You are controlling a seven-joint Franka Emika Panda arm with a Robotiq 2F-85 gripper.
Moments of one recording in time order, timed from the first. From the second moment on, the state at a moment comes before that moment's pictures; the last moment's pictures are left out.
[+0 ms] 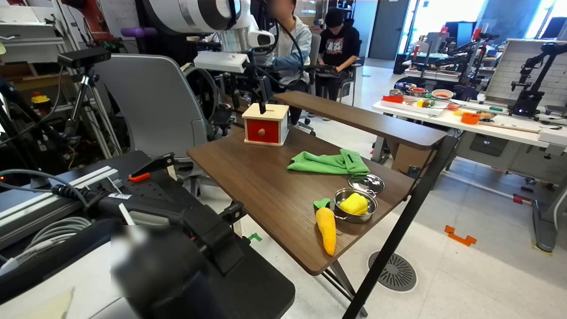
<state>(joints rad) 0.15 0.45 0.07 -2.15 -0.14 2.77 0.03</state>
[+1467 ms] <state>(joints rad) -0.07 0.88 0.29 -1.84 -0.15 2.92 -0.30</state>
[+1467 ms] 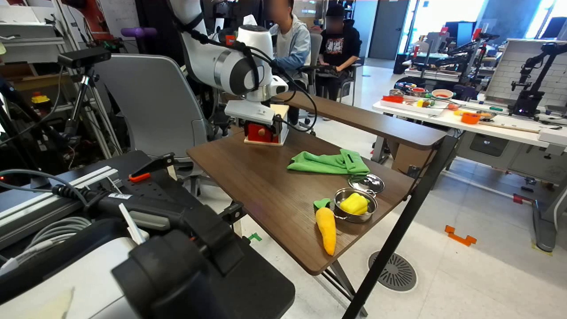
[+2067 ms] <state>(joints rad) -0.03 0.93 0.27 -1.73 -0.15 2.85 -0.34</state>
